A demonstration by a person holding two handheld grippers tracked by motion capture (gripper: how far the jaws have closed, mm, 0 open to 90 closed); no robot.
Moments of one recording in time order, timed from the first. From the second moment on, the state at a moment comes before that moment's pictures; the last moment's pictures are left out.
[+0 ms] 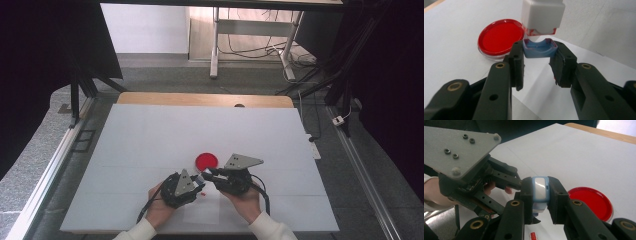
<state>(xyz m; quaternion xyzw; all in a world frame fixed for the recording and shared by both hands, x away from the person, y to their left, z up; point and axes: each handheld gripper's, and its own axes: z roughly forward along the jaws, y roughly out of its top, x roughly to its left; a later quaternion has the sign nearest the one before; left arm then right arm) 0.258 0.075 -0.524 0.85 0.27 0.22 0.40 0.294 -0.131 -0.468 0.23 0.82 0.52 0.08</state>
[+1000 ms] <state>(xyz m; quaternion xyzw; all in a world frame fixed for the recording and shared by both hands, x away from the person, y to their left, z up) 0.258 0.070 -0.523 0.84 0.26 0.24 0.41 0.295 -0.131 -0.472 0.27 0.81 0.52 0.07</state>
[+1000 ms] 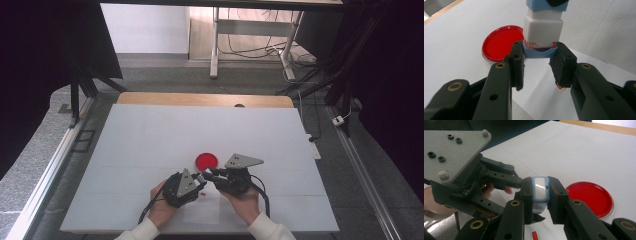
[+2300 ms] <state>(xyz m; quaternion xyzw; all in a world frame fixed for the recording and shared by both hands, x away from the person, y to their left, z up) 0.257 0.069 -0.523 0.84 0.26 0.25 0.40 0.290 -0.127 -0.475 0.30 0.80 0.52 0.07</state>
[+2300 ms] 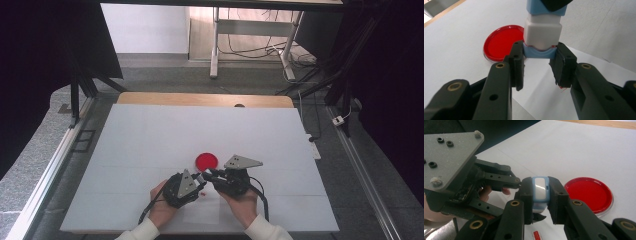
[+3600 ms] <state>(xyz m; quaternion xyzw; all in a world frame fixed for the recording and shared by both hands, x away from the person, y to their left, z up) 0.251 0.066 -0.520 0.84 0.24 0.28 0.39 0.295 -0.129 -0.480 0.33 0.79 0.52 0.02</state>
